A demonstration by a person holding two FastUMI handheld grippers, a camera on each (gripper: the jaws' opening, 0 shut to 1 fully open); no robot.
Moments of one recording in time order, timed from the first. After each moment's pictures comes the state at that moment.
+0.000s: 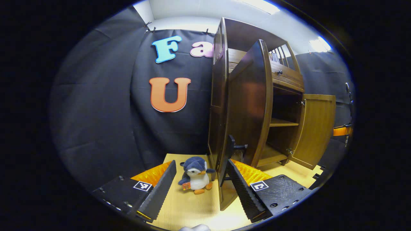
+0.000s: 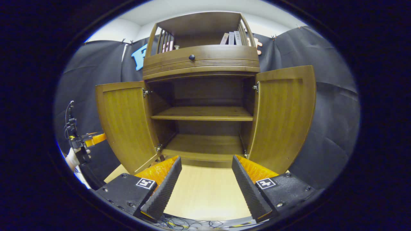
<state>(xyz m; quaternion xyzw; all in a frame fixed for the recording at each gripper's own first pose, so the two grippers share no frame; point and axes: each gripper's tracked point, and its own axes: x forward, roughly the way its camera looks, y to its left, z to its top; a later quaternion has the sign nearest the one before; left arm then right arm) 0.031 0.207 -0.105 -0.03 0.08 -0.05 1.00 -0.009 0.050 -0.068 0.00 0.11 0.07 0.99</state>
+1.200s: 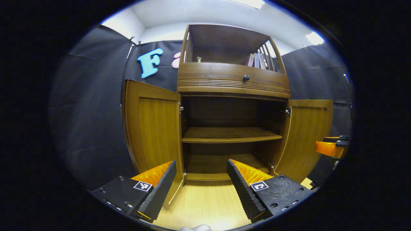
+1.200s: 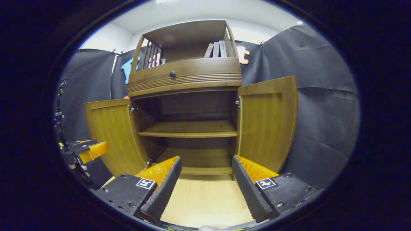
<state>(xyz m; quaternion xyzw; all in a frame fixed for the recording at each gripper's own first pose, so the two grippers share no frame) 0.013 0.003 -0.037 -0.01 0.06 -0.03 1.00 0.010 -0.003 -0.031 0.01 0.06 0.03 1.00</state>
